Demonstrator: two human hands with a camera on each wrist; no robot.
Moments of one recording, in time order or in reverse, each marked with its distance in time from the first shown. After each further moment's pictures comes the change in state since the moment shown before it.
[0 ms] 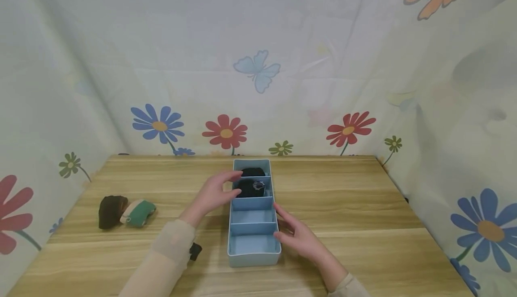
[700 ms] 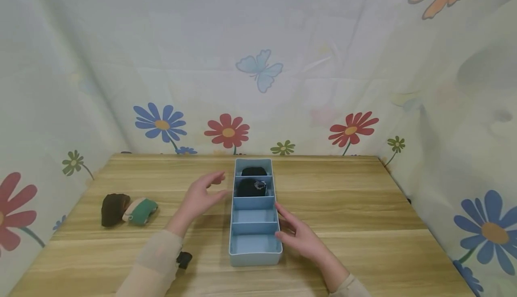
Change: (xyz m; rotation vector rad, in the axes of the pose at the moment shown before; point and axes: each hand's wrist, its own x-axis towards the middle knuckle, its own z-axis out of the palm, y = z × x) left_hand -0.027 -0.017 -0.017 -0.033 0.121 -0.136; right_hand 0.001 -0.002 0.000 -0.005 -0.014 0.014
